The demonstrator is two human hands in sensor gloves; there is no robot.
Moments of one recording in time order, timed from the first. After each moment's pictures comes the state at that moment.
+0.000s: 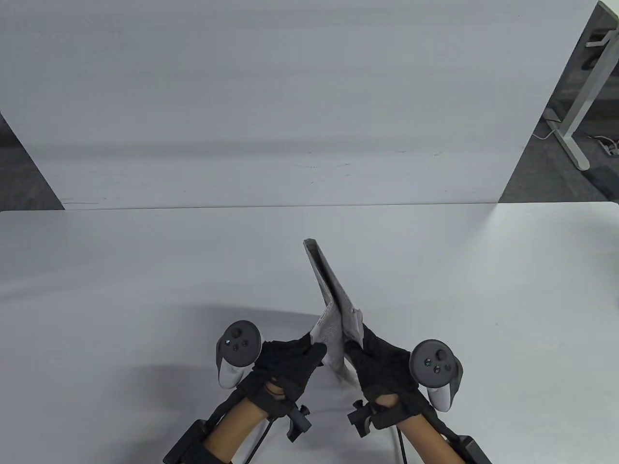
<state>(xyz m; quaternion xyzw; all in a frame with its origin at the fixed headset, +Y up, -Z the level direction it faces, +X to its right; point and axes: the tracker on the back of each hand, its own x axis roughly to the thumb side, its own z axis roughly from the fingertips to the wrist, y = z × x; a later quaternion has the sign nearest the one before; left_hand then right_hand) -0.119 -0.696 -0.319 -0.04 -0.26 0.58 0.77 0.134 -0.698 -0.291 0.12 -0.09 0.80 0.58</state>
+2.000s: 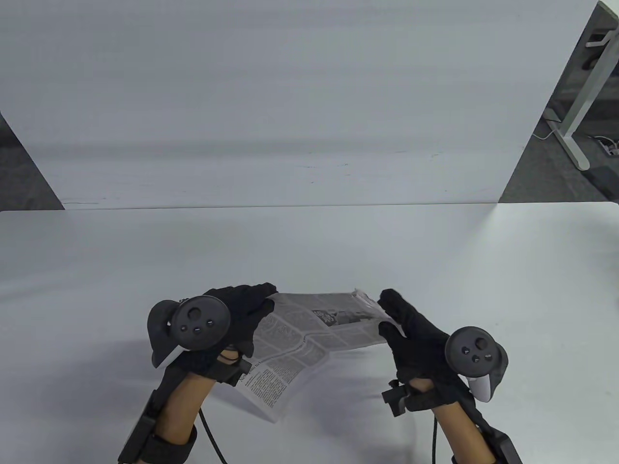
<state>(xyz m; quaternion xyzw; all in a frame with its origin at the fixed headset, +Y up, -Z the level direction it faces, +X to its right) -0.190 -0.558 -0.310 0.18 -0.18 0.26 0.93 0.194 -0.651 -0.294 0.08 -0.18 0.86 0.46</state>
